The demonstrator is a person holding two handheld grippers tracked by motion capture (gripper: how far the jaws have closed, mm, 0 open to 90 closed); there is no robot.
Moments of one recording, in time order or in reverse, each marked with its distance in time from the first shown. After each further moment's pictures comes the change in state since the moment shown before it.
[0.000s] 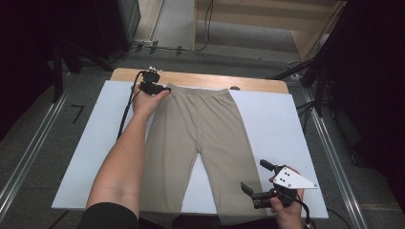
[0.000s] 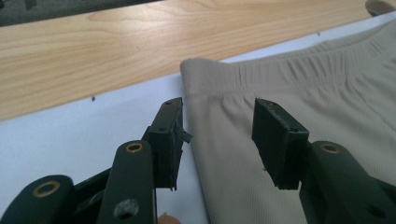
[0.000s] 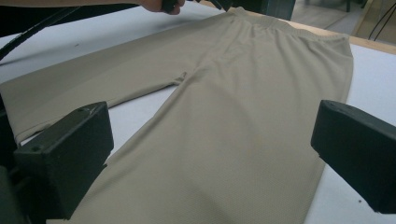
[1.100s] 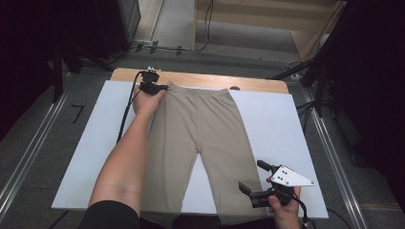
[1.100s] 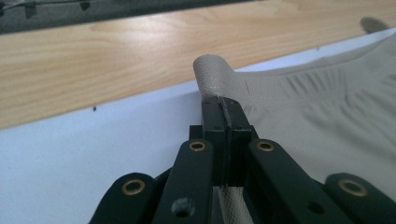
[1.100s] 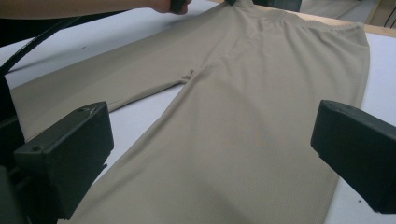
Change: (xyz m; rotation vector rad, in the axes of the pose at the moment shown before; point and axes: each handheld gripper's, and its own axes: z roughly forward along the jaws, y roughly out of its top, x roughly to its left) left arm 0.003 -0.002 0.001 -0.050 -0.016 -0.019; right arm 0.000 -0.001 0.007 0.011 0.032 0.041
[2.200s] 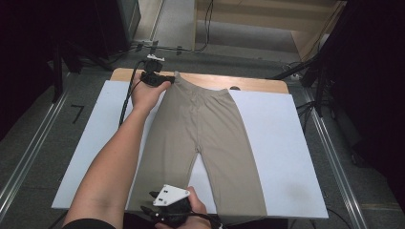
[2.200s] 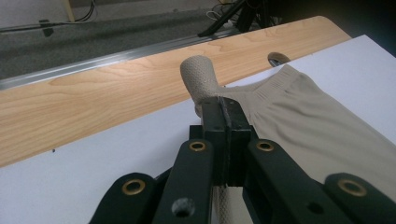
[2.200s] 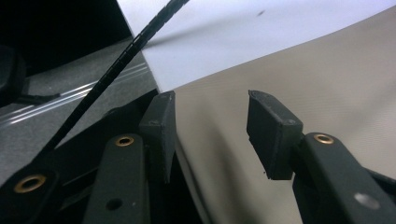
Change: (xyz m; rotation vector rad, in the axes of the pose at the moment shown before) left arm -0.041 0.034 -0.056 -0.044 -0.125 0.041; right arm 0.205 0.030 0.163 0.256 0.284 -0.153
